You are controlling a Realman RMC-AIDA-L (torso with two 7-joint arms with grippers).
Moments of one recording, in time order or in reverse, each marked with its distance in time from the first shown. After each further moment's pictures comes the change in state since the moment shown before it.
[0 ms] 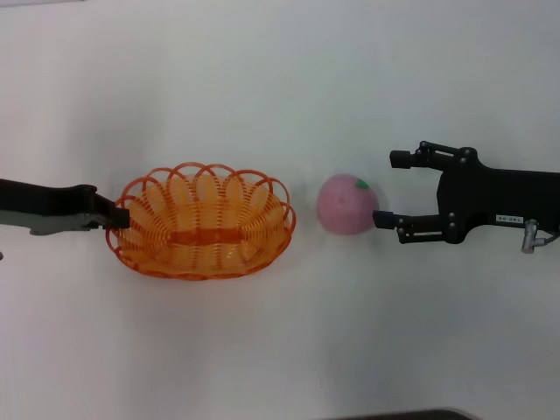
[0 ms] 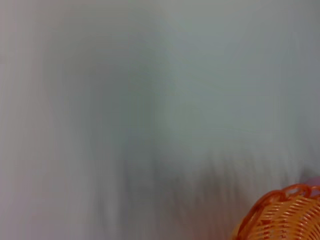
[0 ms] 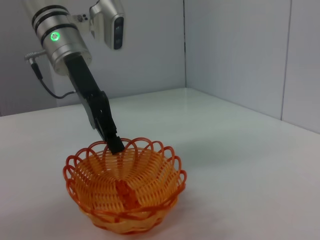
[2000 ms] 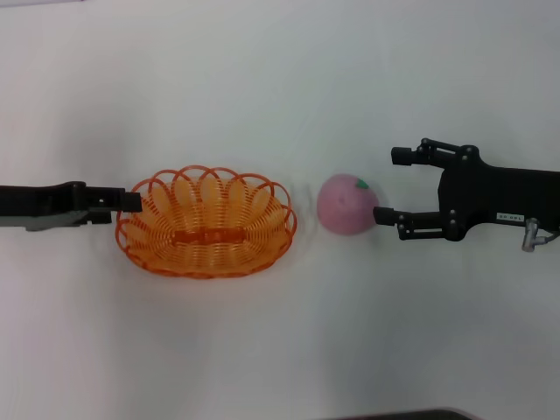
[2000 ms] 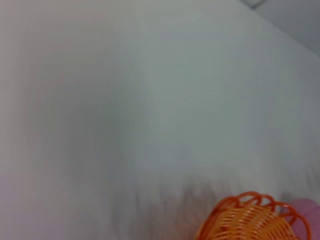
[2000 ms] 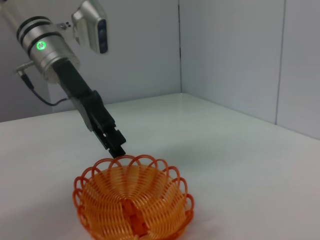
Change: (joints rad) left arm 0.129 0.002 0.075 0.042 -0.194 -0.051 0.053; right arm -0.001 0.000 0.015 0.009 0.008 -0.002 -0.005
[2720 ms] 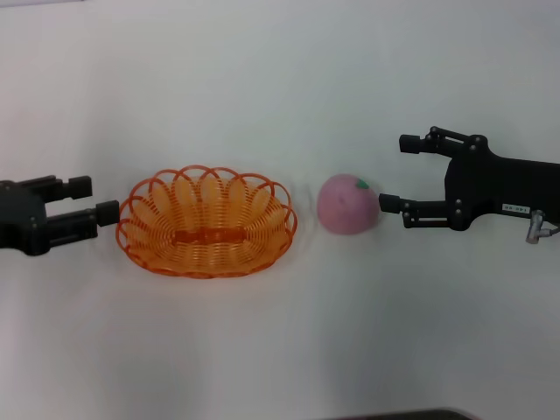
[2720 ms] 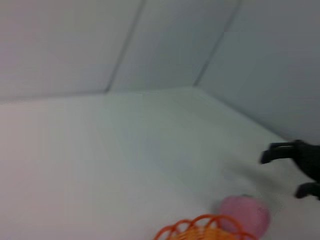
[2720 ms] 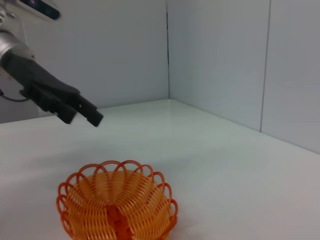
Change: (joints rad) left arm 0.131 0.008 -0.146 -0.023 -0.244 0.152 0.804; right arm -0.003 -0.002 0.023 -0.001 0.016 0.005 -0.017
